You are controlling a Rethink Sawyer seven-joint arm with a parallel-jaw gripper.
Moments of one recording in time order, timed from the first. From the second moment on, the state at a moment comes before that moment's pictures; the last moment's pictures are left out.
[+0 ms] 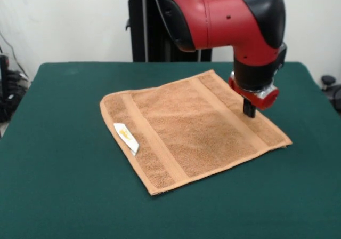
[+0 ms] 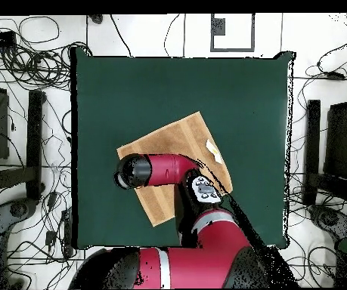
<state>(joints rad) -0.14 -0.40 0.18 1.67 -0.14 0.52 2.76</state>
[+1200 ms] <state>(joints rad) -0.10 -0.38 0.16 1.61 -0.14 0.61 2.76</state>
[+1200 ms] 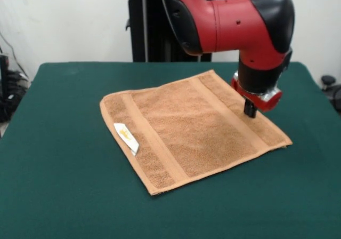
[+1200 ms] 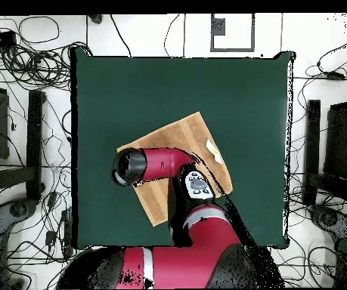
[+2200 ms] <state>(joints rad) -0.02 -0.38 0.07 1.61 -0.03 0.58 2.76</state>
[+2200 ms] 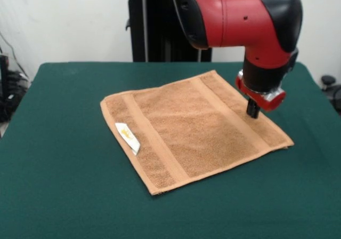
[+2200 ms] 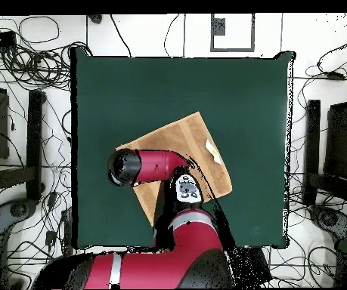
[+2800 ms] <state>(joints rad) 0.05 -0.37 0.05 1.59 0.07 0.55 2.76</state>
